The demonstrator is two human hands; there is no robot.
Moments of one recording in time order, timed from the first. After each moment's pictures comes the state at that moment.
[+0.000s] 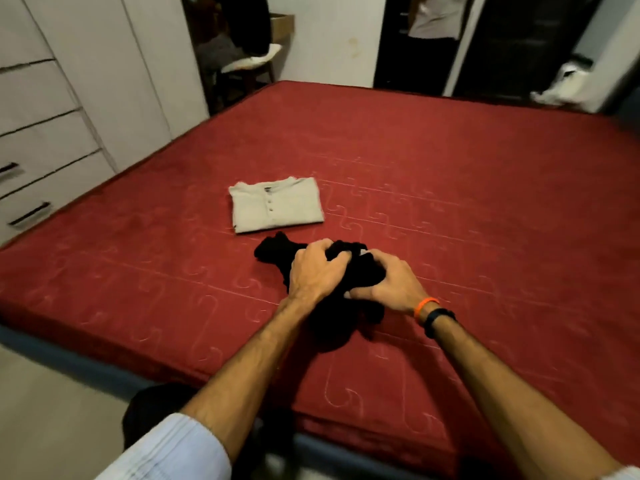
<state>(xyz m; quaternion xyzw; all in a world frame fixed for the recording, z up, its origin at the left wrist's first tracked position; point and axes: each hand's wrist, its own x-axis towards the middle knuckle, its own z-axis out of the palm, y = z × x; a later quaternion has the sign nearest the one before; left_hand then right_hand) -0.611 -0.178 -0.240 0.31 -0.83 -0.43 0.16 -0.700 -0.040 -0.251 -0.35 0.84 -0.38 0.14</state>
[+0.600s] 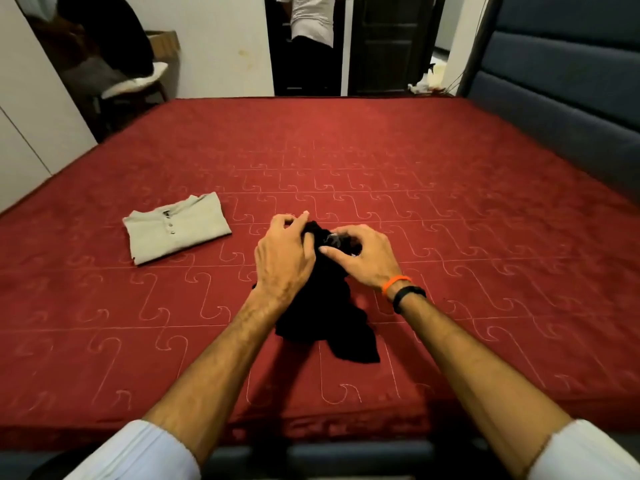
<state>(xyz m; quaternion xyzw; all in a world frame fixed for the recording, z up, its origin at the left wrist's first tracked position) -0.658 -0.072 -0.210 0.12 -0.92 -0.23 0.30 -0.726 0.076 -0.225 -0.24 0.88 -0.41 -0.05</state>
